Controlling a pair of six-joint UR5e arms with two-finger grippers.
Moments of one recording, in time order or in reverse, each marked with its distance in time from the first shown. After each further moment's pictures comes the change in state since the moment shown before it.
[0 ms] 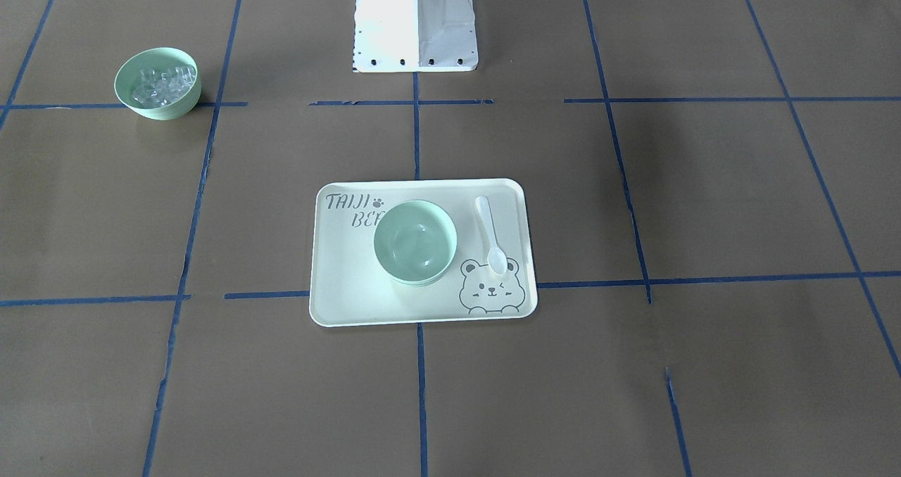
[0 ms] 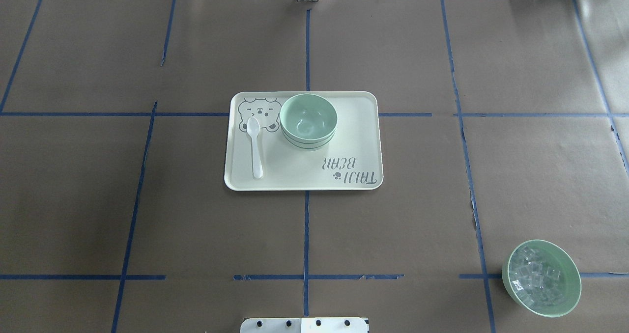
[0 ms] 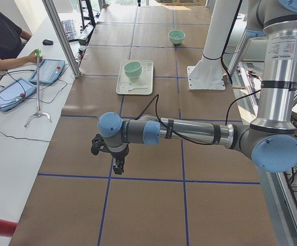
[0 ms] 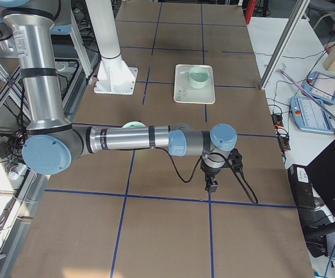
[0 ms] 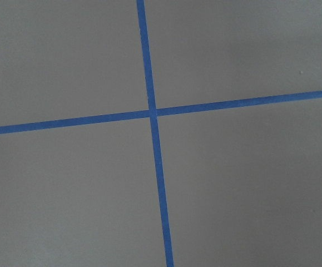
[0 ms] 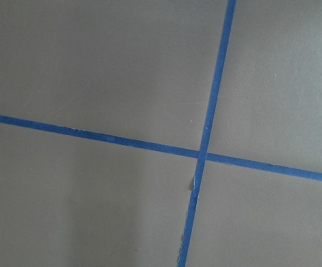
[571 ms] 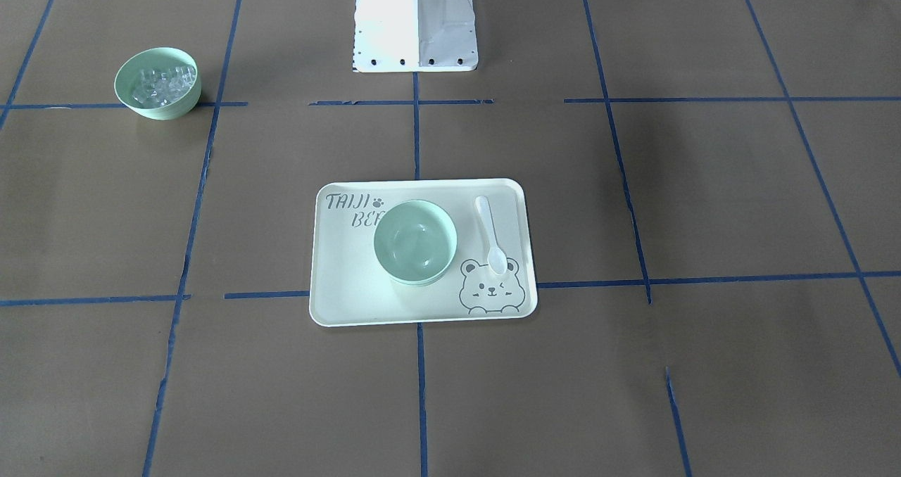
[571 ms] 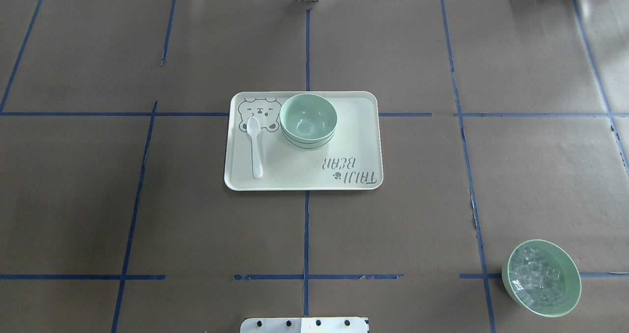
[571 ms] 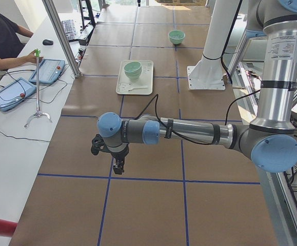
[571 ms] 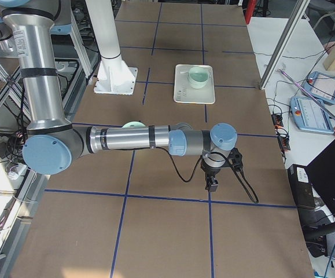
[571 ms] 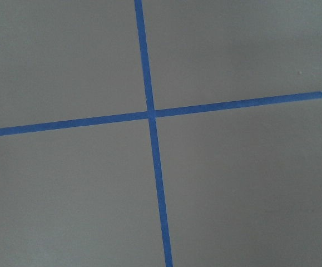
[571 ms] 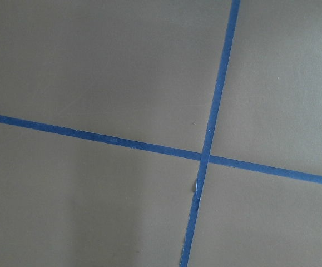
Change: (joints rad) left arm 0.000 0.004 -0.001 0.004 -0.003 0.004; right arm -0.003 0.001 0.002 0.005 0.002 -0.001
